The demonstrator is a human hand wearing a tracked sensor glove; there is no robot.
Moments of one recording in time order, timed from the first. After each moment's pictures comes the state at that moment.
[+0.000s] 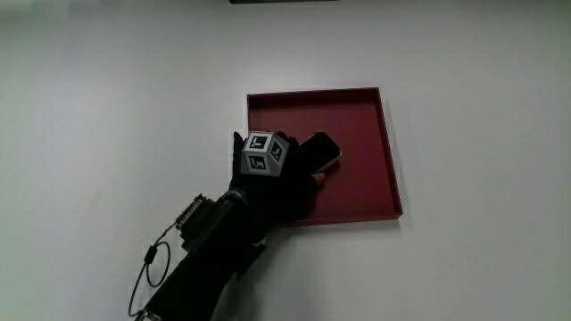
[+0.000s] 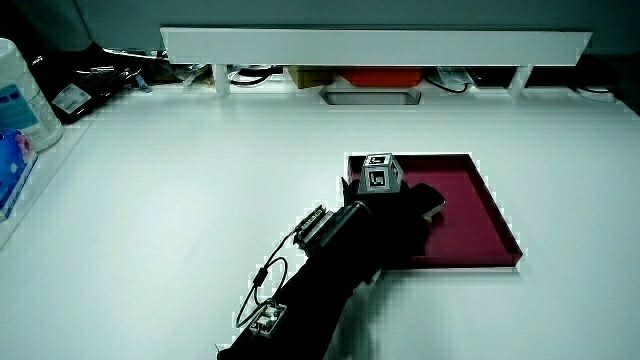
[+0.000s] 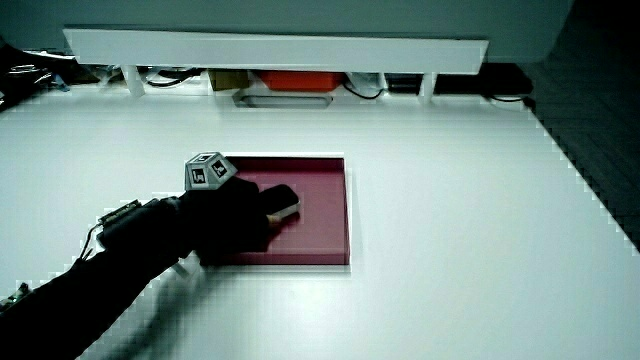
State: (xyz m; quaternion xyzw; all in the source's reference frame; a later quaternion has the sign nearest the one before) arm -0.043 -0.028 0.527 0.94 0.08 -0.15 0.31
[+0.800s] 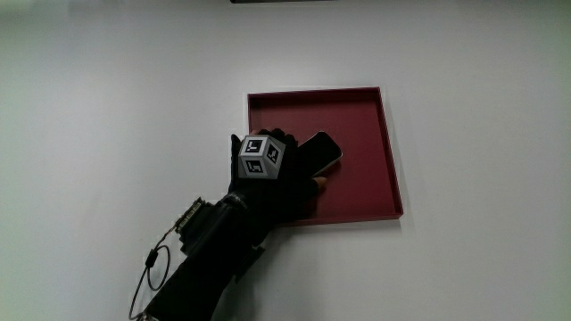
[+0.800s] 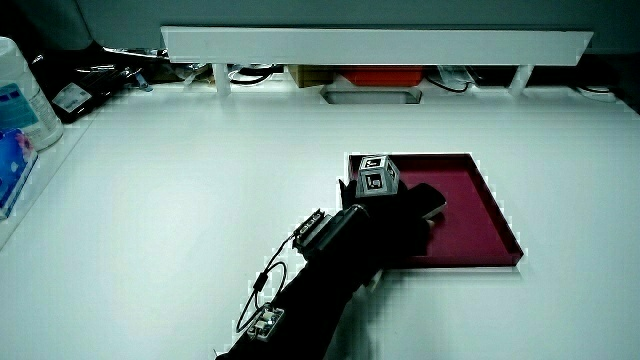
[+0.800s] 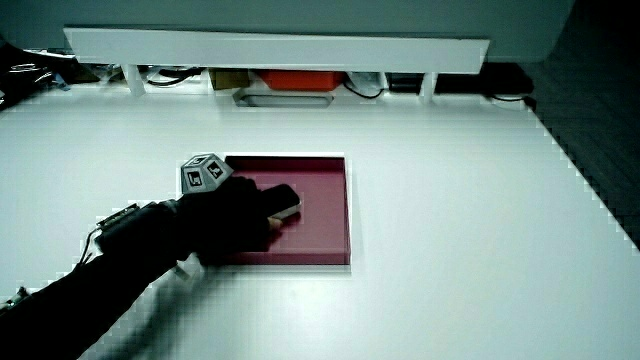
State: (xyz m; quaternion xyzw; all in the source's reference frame) arm -0.049 -0.024 0.532 0.94 0.06 -0.18 0.29
